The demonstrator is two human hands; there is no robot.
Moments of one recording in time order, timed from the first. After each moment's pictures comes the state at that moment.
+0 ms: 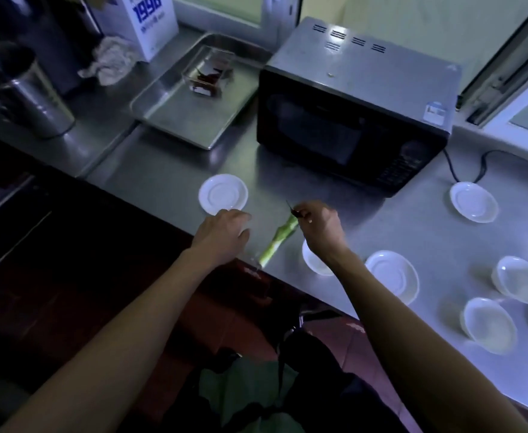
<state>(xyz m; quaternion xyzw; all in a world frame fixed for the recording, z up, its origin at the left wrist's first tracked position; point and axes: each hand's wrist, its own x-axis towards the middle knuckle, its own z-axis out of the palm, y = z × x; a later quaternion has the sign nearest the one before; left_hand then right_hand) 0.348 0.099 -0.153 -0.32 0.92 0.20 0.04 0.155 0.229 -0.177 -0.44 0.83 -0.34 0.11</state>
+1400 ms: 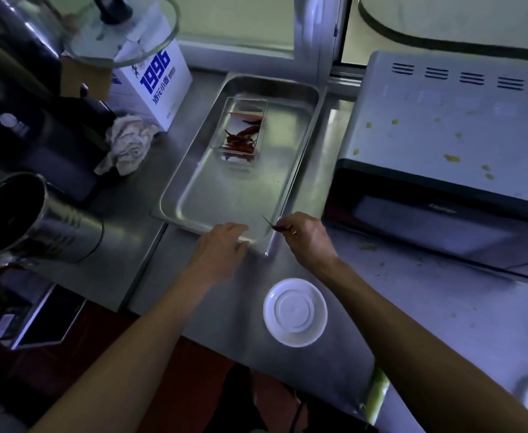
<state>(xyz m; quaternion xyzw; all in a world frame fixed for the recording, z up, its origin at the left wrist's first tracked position) 0.281 -0.234 -0.171 -0.35 0.91 0.19 0.09 0.113 -0.107 -0.217 -0.45 0.79 -0.39 0.16</state>
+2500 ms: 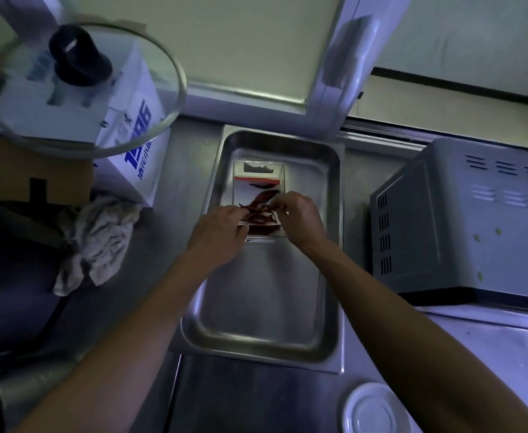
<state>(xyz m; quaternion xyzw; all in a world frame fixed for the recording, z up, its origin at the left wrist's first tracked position) 0.158 -0.531 -0.192 -0.19 0.95 0.24 0.03 0.026 -0.387 -0.203 -0.37 0.87 -0.31 0.05</state>
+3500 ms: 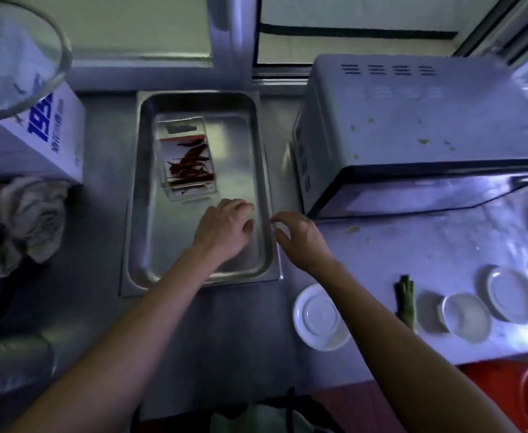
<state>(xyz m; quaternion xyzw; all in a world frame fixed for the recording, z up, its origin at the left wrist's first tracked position) 0.186 -0.366 -0.187 -0.03 0.98 0.18 0.05 0.133 -0.175 -0.208 -0.28 0.90 -0.31 0.11</state>
